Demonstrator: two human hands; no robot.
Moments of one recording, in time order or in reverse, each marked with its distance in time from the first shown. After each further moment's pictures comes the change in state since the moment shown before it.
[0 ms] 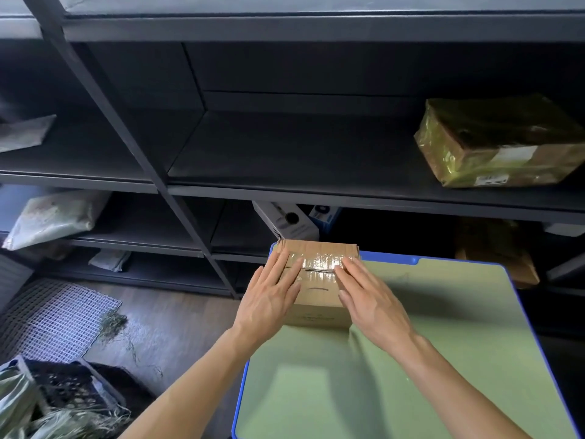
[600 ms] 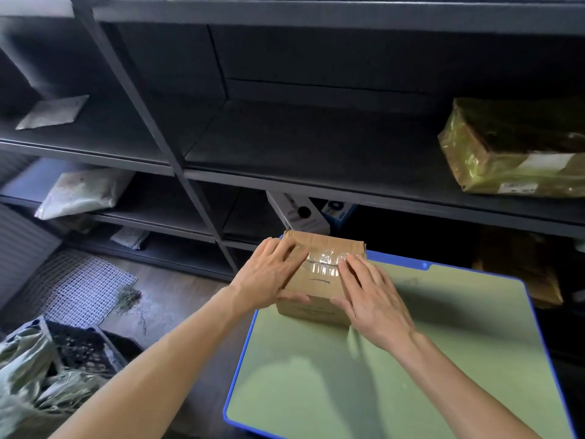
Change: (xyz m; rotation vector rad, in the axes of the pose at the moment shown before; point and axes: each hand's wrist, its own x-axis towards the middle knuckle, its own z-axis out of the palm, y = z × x) left_hand 0.030 -0.009 -0.034 0.238 -0.194 0.199; right_hand 0.006 0.010 -0.002 -0.189 -0.202 -0.040
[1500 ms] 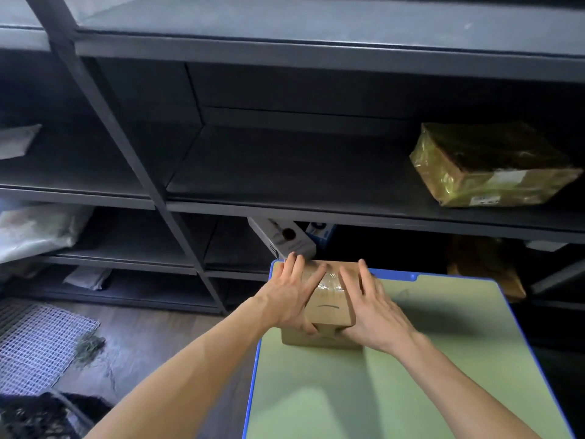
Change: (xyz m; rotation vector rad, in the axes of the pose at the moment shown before) left_hand 0.034 -0.004 -0.001 -0.039 -0.168 0.094; right_hand 0.025 -0.023 -0.018 0.137 -0.176 0.226
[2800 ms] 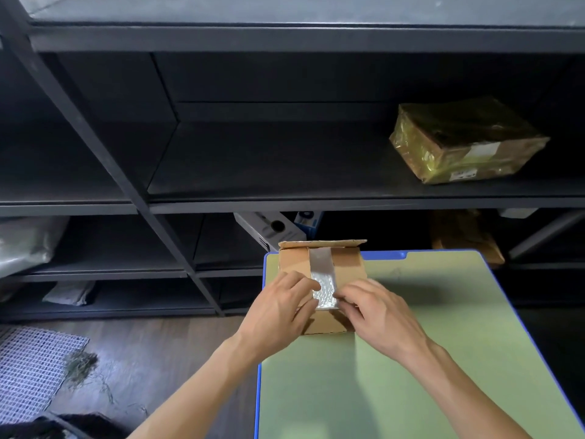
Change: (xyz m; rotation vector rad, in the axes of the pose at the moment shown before) left_hand -0.066 0.015 -0.008 -0.539 0.443 0.093; right_hand -0.052 -0.033 -0.016 0.203 0.255 -0.016
